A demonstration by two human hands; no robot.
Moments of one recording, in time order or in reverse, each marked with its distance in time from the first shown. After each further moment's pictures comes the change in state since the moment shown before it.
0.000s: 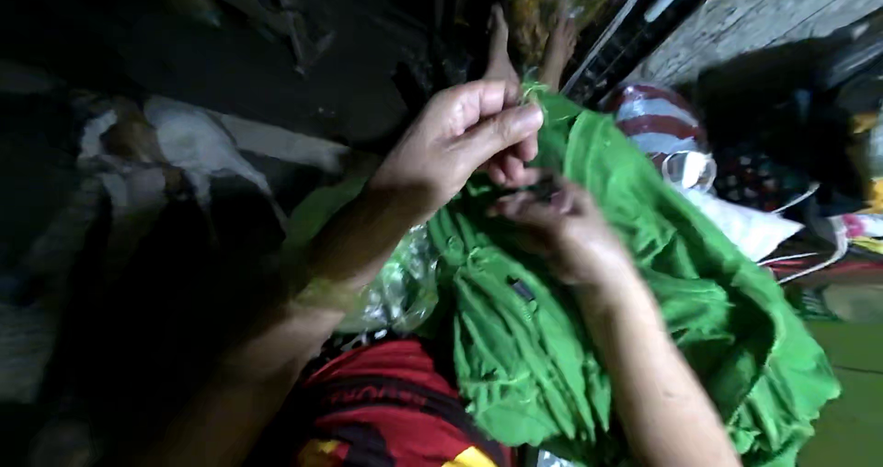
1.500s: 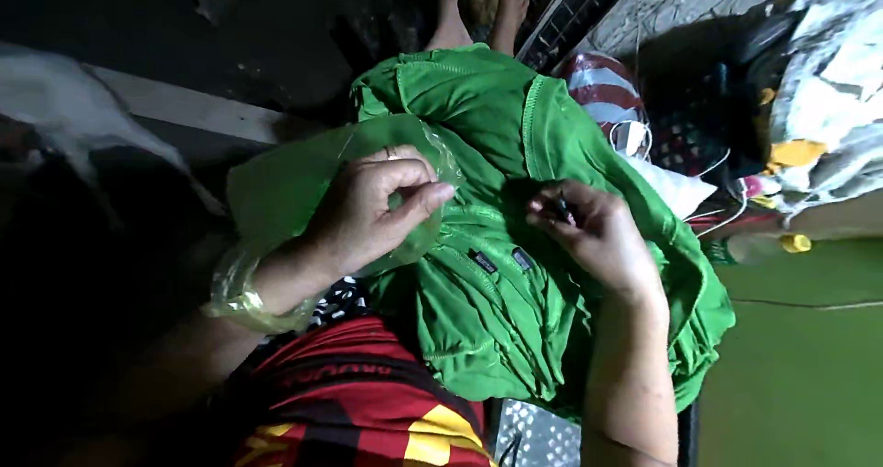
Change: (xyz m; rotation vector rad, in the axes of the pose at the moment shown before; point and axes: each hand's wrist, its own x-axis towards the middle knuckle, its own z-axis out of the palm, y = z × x) left_hand -0.059 -0.021 0.016 0.599 0.130 -0.044; right_hand -0.043 0.004 -0.070 -0.736 0.056 -0.245
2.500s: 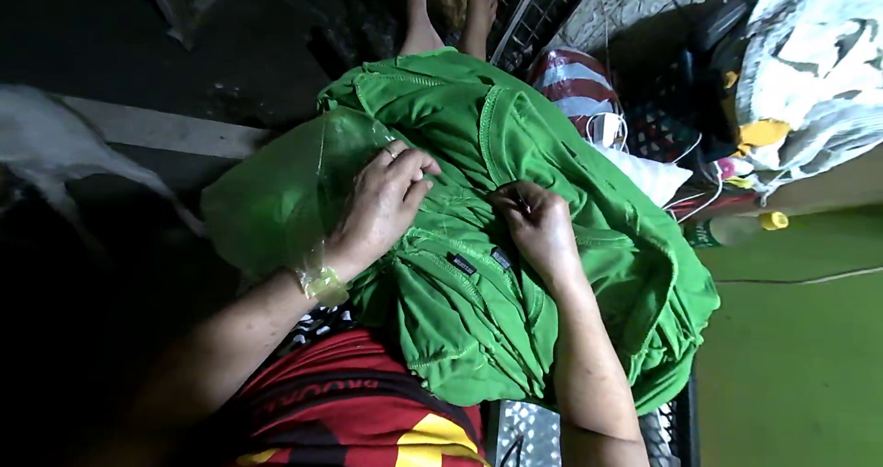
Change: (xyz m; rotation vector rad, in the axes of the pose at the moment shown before) left_hand 0.020 -0.021 0.042 0.304 -0.010 -0.067; right_hand 0.007 0.006 0.042 -0.067 0.207 0.194
